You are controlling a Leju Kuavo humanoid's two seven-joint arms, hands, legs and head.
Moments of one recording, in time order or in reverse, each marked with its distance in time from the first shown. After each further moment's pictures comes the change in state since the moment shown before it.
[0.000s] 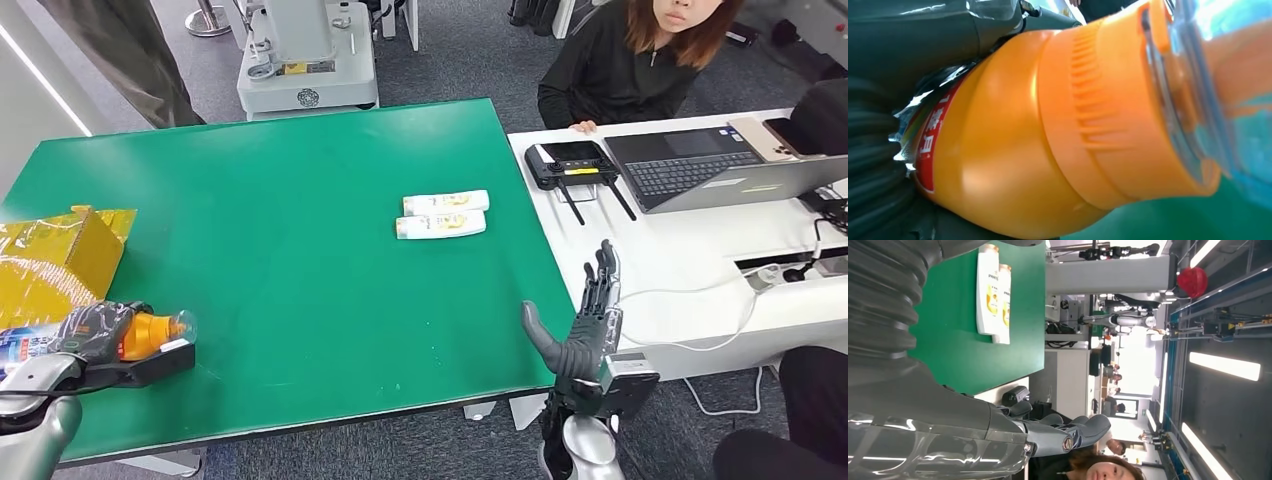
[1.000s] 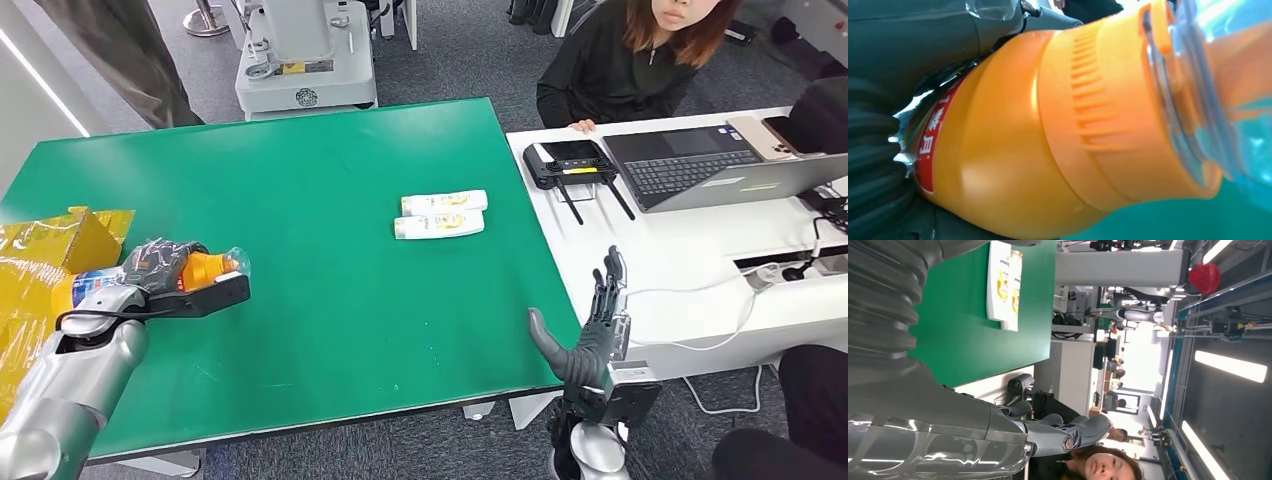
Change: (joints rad) left arm -0.293 -0.217 -0.018 0.323 0.006 0.025 0.040; right arm 0.028 -0.022 -0.013 -0.011 0.034 -0.020 0.000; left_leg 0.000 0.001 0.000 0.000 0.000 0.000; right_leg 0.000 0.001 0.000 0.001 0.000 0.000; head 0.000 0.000
